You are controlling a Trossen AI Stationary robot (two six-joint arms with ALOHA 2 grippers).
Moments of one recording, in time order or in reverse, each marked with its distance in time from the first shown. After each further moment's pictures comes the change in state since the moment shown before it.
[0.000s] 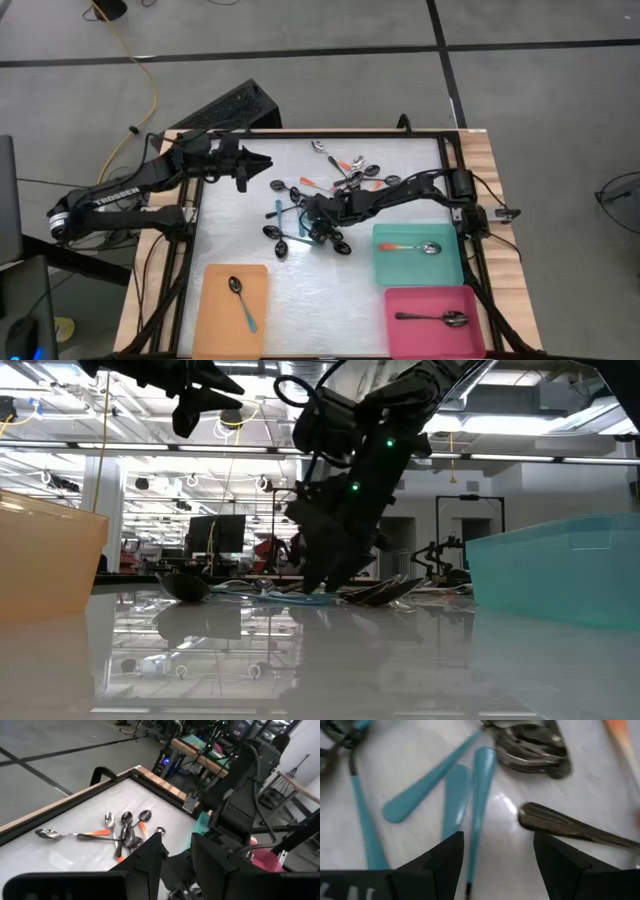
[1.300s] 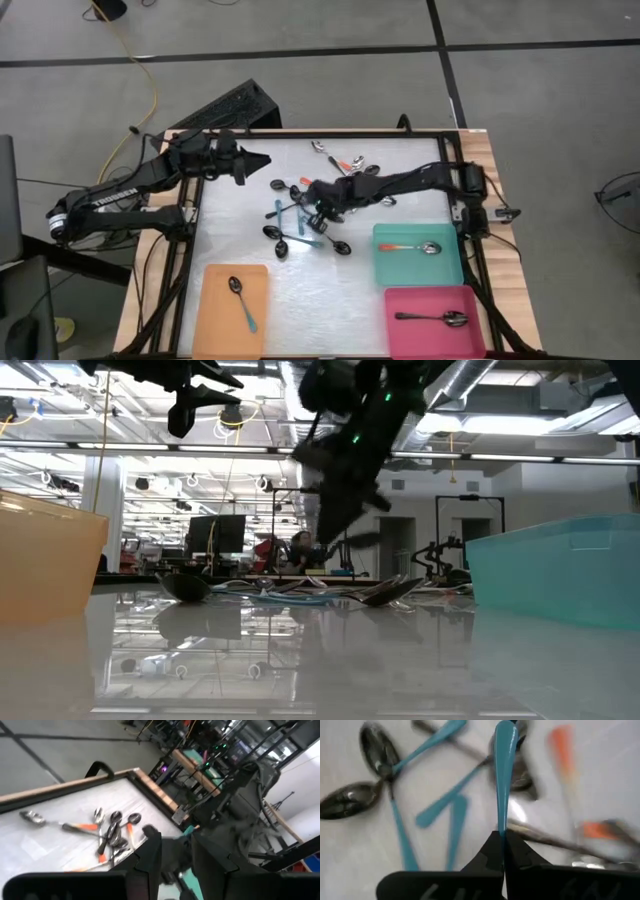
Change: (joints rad) left arm 0.000 -0.013 0.000 0.029 -0.017 -0.219; right arm -0.054 -0.102 0.120 -0.197 -0.053 -0.037
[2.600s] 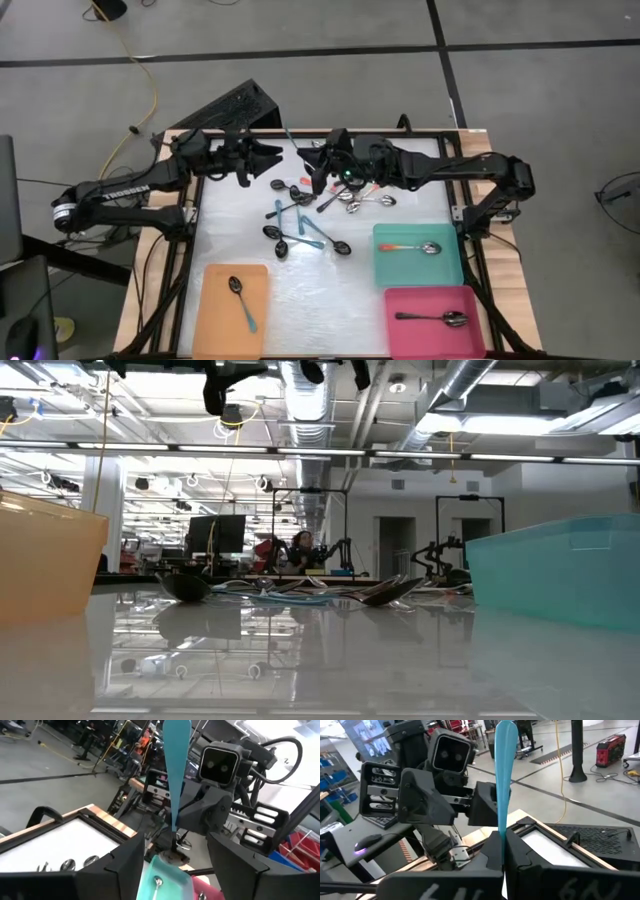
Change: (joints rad) left arm -0.068 0.120 0.000 0.385 0.050 0.054; right arm -0.001 -0.340 0.007 0.588 0.120 -0.133
